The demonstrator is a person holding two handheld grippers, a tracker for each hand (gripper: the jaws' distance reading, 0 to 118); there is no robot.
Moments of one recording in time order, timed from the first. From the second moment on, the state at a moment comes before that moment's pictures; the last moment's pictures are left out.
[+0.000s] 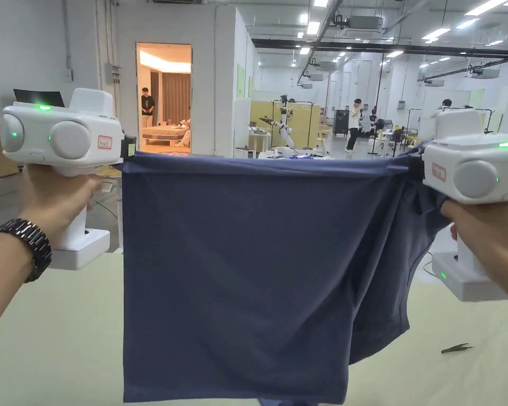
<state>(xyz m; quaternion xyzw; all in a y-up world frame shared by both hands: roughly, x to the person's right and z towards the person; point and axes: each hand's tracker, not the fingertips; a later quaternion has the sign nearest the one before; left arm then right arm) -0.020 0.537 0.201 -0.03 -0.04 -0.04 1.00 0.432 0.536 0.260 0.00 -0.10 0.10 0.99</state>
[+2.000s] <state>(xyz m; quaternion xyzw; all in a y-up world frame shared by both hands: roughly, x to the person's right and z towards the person) -0.074 0.182 0.405 -0.32 -0.08 0.07 0.94 0.407 0.206 0.487 -0.28 -0.07 0.06 0.95</state>
